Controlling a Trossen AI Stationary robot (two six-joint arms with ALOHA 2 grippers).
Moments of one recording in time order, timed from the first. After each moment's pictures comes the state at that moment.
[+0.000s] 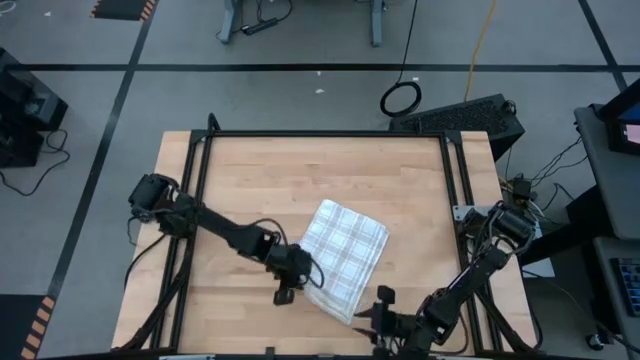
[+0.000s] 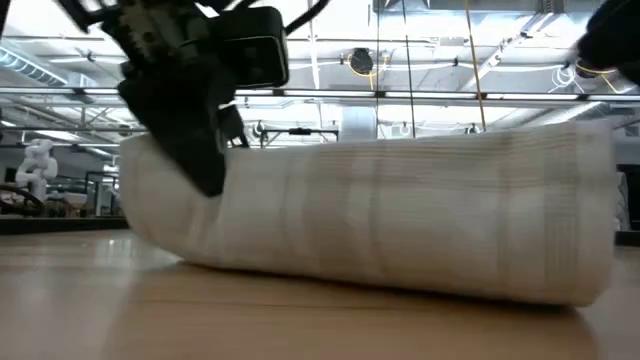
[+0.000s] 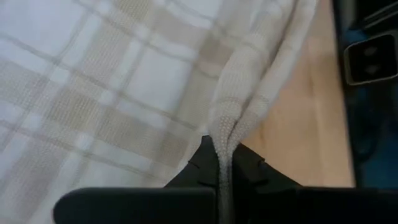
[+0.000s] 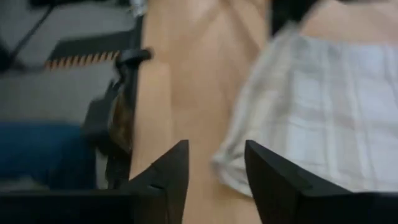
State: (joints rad) left arm -0.33 1.77 1.00 -0.17 0.24 -0.43; right arm 0.90 1.90 1.10 0.01 0.79 0.83
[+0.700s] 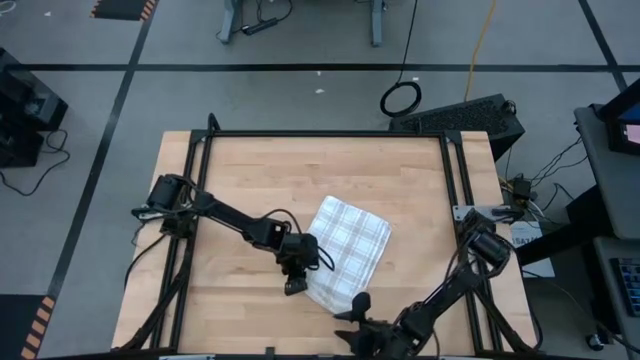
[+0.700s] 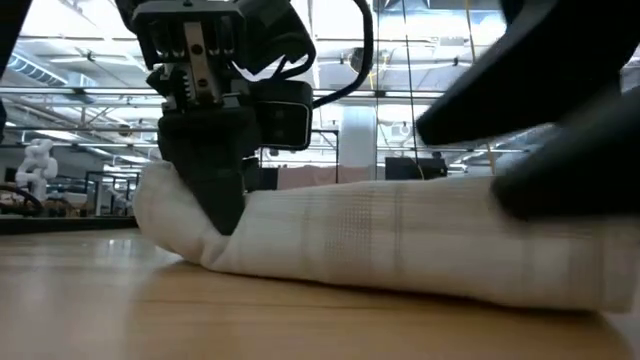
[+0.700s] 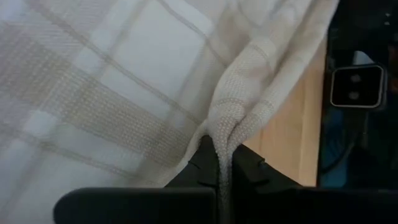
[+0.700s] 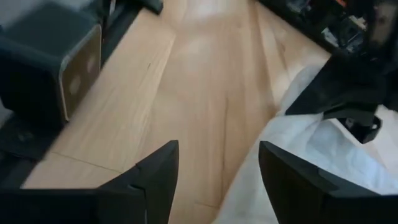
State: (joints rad) left arm -0.22 1.89 1.00 -0.07 0.51 -0.57; right arm 0.84 2.15 1.28 0.10 0.85 0.15
